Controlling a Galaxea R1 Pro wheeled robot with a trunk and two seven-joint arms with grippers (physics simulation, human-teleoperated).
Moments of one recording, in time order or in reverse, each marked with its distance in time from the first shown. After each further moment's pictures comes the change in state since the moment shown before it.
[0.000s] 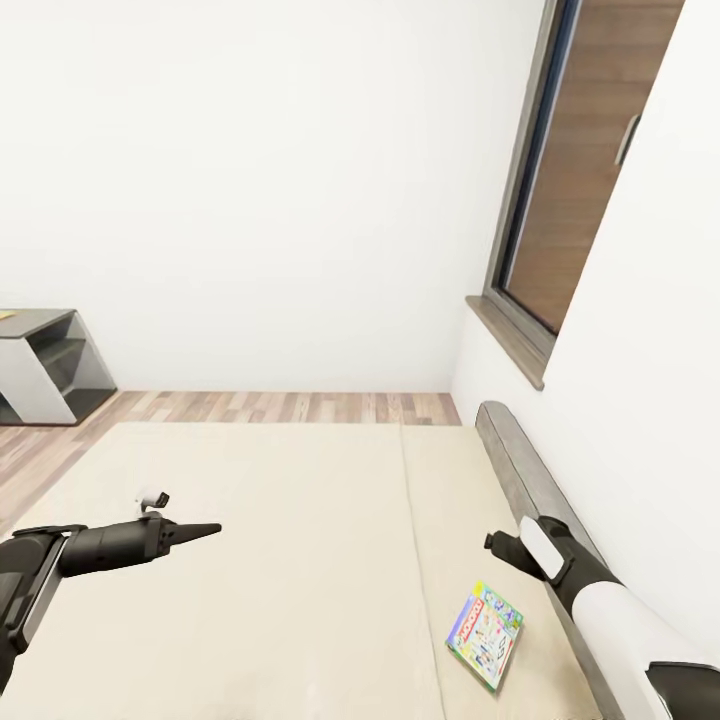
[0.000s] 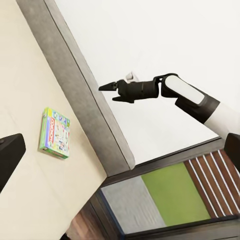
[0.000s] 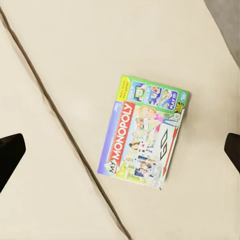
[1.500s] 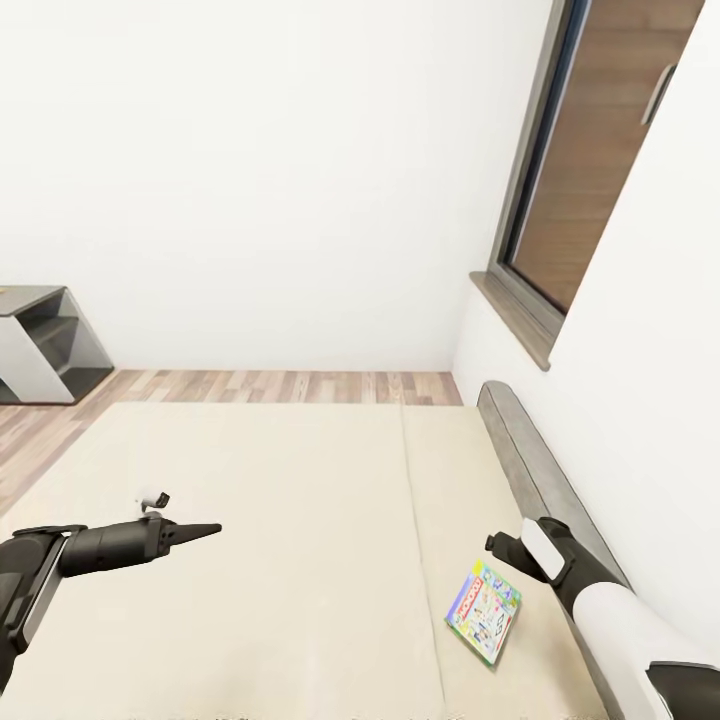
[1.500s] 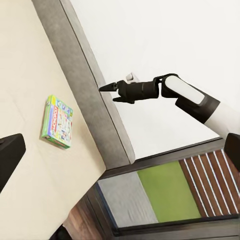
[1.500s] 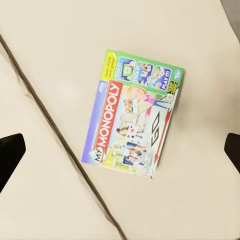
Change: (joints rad) left arm 0.000 0.000 0.000 0.000 -0.002 -0.002 0.000; right arm 0.000 -0.001 -0.001 0.007 0.000 0.000 0.000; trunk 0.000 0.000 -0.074
